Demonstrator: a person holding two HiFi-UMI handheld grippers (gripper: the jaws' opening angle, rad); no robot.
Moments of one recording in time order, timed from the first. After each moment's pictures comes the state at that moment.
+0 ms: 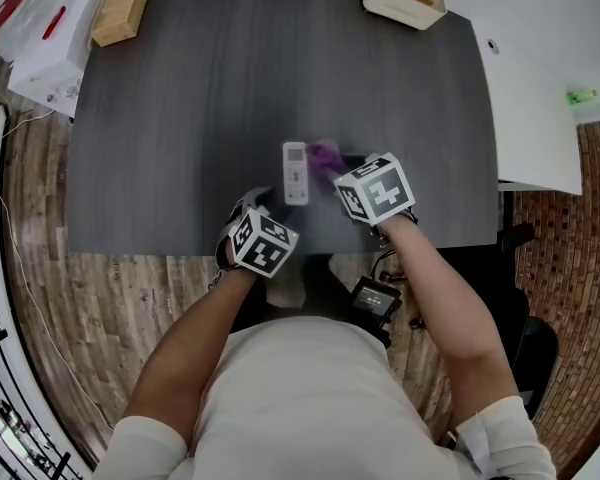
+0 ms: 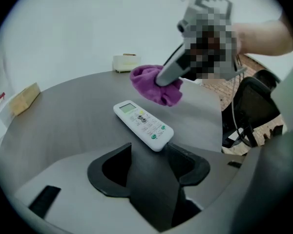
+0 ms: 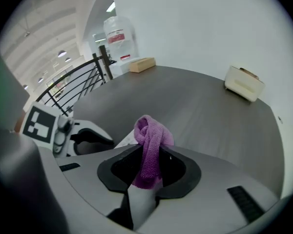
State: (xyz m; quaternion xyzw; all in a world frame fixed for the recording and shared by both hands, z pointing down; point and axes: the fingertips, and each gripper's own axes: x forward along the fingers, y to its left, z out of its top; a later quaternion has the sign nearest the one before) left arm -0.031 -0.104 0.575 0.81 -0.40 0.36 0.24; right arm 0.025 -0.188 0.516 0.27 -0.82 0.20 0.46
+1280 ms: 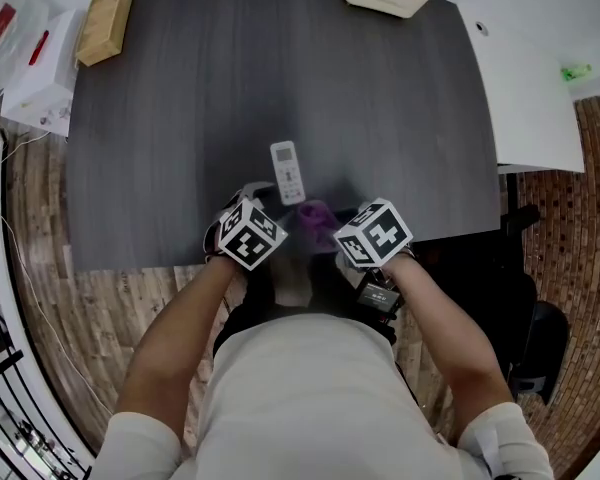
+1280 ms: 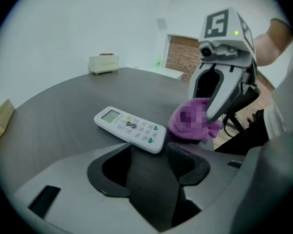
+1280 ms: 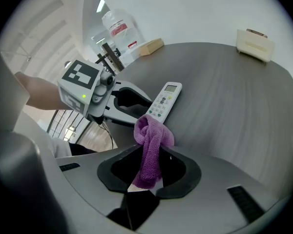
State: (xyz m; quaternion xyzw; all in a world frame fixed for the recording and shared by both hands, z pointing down) left arm -0.022 -0.108 0.575 0.86 -0.28 0.38 0.20; right arm 0.043 -0.073 0.545 0.18 -0.80 0.32 0.48
